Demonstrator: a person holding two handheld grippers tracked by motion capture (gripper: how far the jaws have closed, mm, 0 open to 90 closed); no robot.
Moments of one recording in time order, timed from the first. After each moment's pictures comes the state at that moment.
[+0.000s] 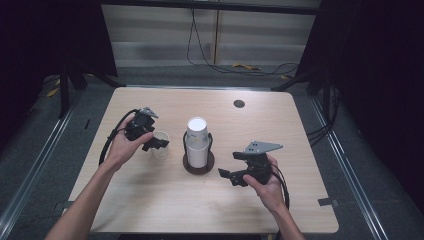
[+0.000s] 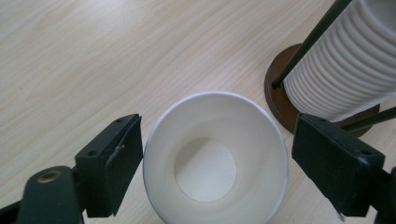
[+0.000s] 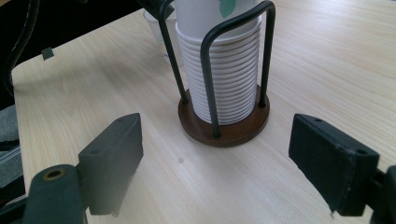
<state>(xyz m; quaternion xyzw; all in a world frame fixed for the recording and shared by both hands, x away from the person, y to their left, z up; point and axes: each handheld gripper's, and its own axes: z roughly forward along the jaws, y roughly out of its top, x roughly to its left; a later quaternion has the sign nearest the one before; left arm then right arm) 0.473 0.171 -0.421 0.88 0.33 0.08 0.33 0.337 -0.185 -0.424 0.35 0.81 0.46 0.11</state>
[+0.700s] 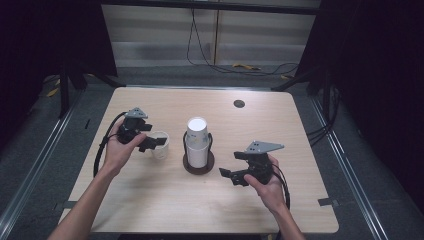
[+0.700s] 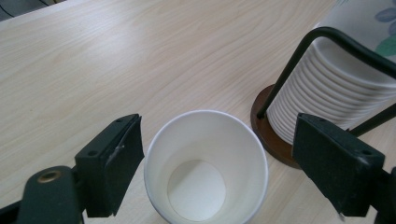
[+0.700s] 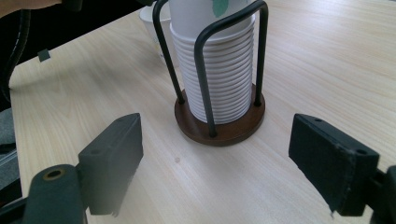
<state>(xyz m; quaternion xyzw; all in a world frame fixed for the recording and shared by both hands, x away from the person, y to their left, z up) 0.456 0.191 -0.421 0.84 0.33 0.10 0.43 0.337 -0.188 -0.425 0.36 0.80 0.46 0.11</state>
